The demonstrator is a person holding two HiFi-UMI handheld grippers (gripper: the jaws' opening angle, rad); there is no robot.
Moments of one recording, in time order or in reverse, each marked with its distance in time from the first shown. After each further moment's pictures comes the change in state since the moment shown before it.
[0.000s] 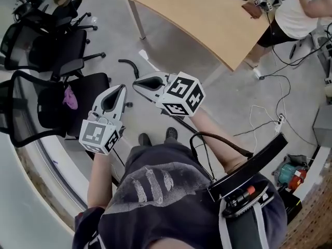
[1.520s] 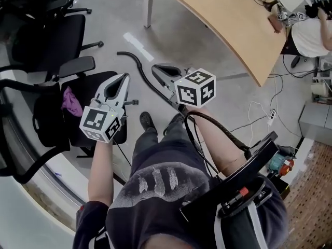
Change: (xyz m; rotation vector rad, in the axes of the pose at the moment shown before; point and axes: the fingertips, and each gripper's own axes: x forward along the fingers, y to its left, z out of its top) left arm 0.027 0.272 -0.070 -0.225 0.022 -0.090; right arm 0.207 -0.157 0.014 0.364 0.047 -0.330
